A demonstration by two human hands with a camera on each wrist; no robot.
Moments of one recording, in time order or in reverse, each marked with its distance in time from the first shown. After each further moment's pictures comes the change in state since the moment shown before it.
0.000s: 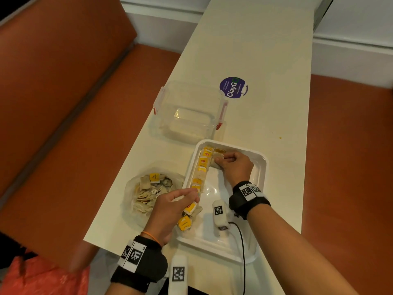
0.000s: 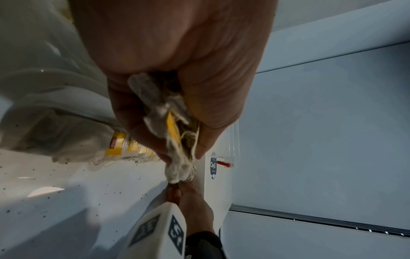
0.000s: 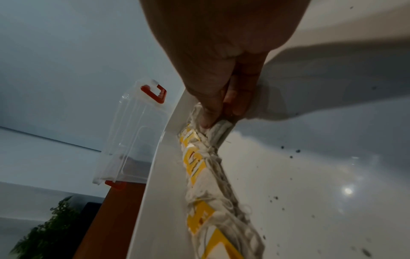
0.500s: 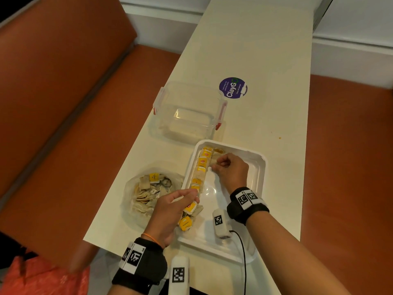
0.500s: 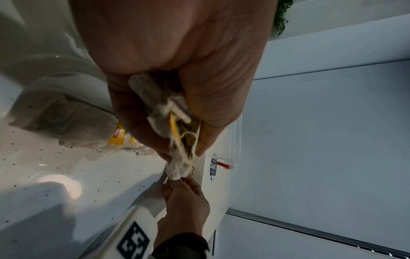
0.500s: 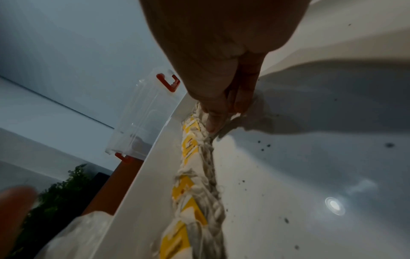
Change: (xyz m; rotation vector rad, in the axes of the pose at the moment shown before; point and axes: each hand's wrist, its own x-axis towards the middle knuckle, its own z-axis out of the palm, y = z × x) left_hand -0.004 0.000 0.006 -0.148 -0.001 -0.066; right_hand -0.012 0.010 0.005 -0.051 -0.067 -0.112
